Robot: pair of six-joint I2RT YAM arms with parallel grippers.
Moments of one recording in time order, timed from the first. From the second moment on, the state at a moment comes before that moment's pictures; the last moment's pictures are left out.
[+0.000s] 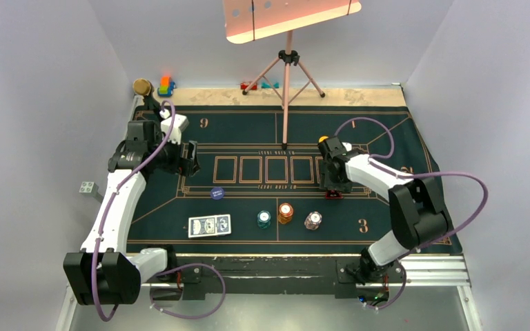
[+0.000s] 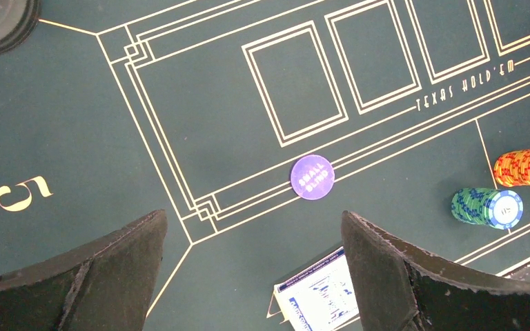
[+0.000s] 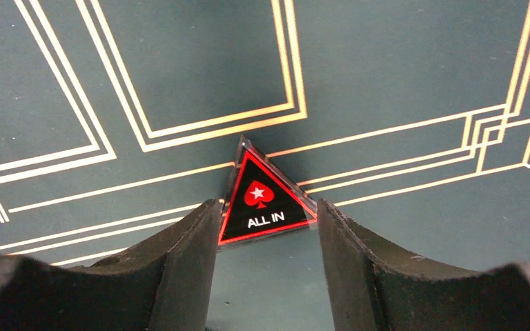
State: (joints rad) left arm 0.03 1.13 1.00 -0.72 0.37 0.19; right arm 0.42 1.57 0.90 -0.62 0.30 0.54
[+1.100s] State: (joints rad) left arm 0.03 1.11 1.00 -0.77 0.45 0.25; right arm 0.40 1.57 0.91 -0.69 0.29 0.62
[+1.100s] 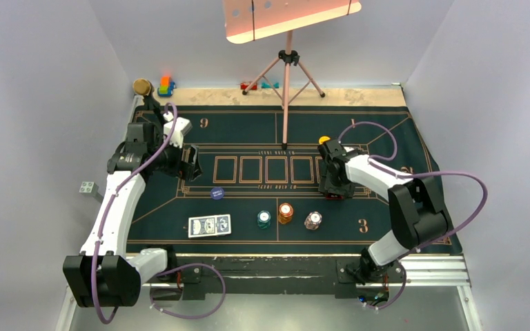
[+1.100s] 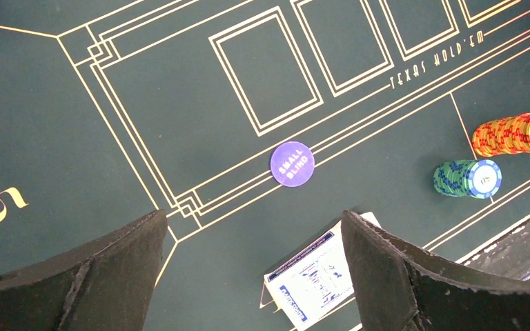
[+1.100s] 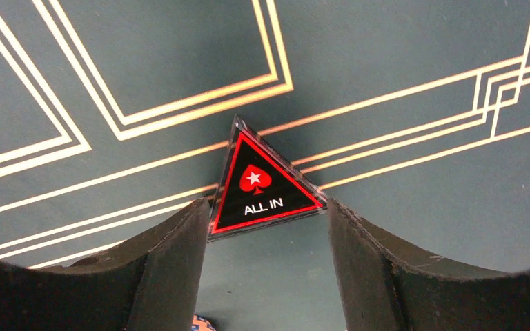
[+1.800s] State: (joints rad) left arm 0.03 1.11 1.00 -0.78 0.46 0.25; right arm 0.61 1.36 1.10 -0.81 0.42 0.59
